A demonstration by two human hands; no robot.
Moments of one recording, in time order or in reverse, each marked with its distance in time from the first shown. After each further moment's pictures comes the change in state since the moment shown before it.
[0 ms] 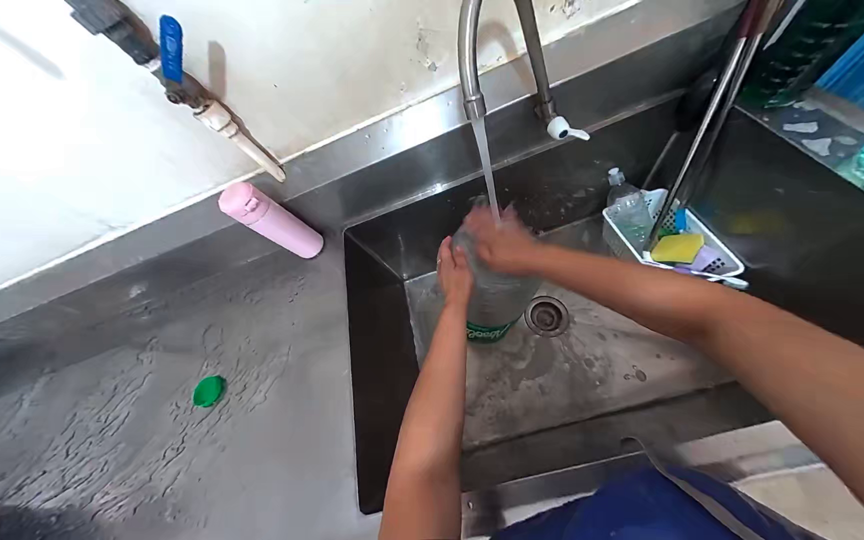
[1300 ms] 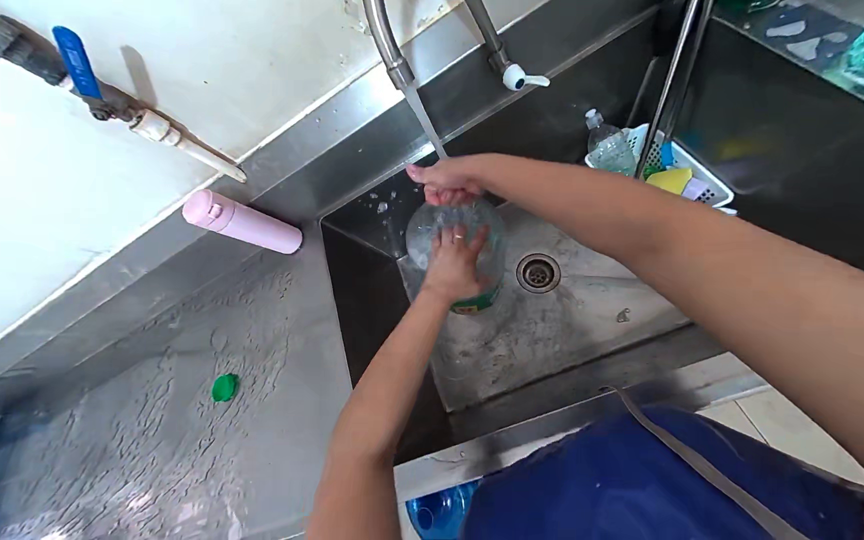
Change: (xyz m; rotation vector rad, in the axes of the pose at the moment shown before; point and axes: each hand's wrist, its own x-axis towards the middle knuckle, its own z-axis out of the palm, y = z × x) left_hand -0.032 0.036 -0.004 1.019 -0.542 0.416; right_hand 0.041 -0.044 -0.082 0.698 -0.387 0.415
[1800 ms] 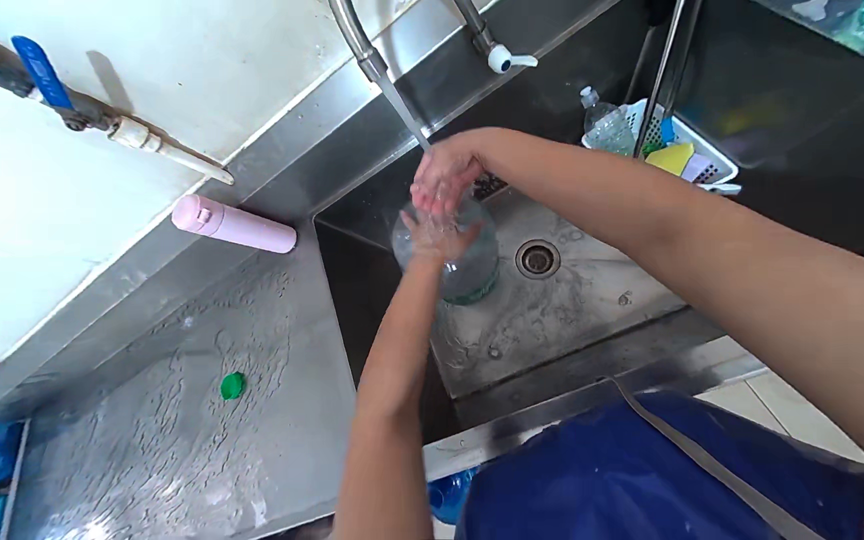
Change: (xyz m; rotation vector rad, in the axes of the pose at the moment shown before) left_hand 0.031 -0.003 -0.009 -0.082 0.046 -0.260; right_hand -0.021 -0.005 -0.014 0.047 -0.145 -0.041
